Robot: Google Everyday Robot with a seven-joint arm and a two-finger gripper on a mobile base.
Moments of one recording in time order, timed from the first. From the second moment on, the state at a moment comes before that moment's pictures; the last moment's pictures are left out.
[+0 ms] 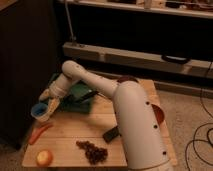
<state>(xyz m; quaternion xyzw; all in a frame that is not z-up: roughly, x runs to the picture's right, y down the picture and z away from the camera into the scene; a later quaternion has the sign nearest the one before) -0.334 0.083 0.793 -0.40 -0.49 -0.09 0.77</state>
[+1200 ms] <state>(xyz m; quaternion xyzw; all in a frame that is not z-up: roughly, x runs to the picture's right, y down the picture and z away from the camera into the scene) -0.368 0.113 0.812 -0.43 -0.48 -0.11 0.76</state>
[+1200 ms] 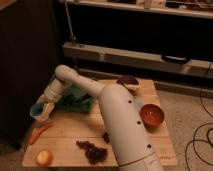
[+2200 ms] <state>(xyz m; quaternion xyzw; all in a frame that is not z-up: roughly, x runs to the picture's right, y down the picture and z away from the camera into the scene) -0.329 0.025 0.734 -0.39 -0.49 -0.10 0.77</state>
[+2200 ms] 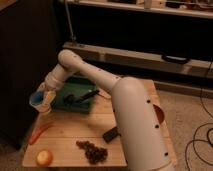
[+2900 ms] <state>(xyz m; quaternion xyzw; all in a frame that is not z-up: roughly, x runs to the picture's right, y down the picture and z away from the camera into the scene) -0.307 -0.047 0.777 -0.37 -0.51 -0.03 0.78</state>
